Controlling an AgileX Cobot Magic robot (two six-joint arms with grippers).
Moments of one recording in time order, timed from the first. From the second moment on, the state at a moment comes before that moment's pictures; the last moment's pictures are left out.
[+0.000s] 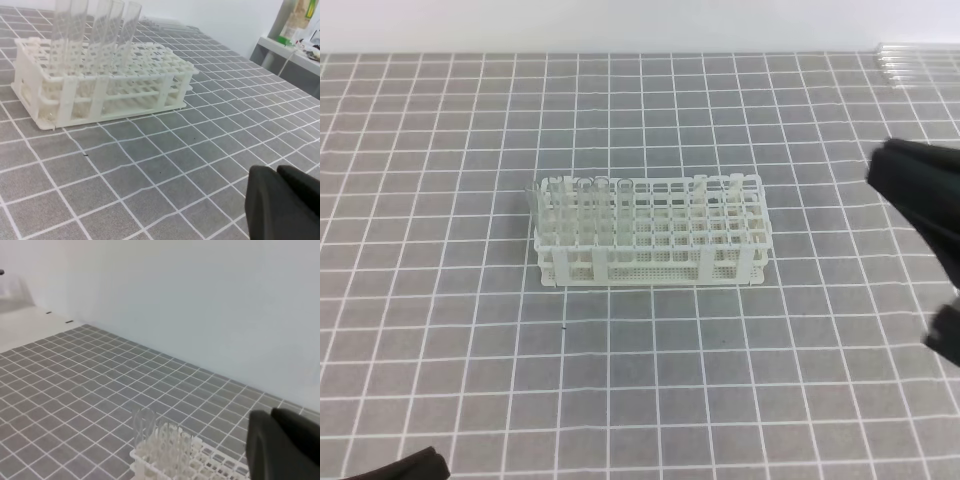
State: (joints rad) left arm -0.80 0.11 0.01 0.10 0.09 -0.38; right arm 0.72 0.81 -0.75 -0.04 0.07 0.01
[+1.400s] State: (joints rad) left arm -0.80 0.12 0.00 0.10 0.10 -0.38; right arm 0.10 -0.01 0.00 0.08 0.19 0.00
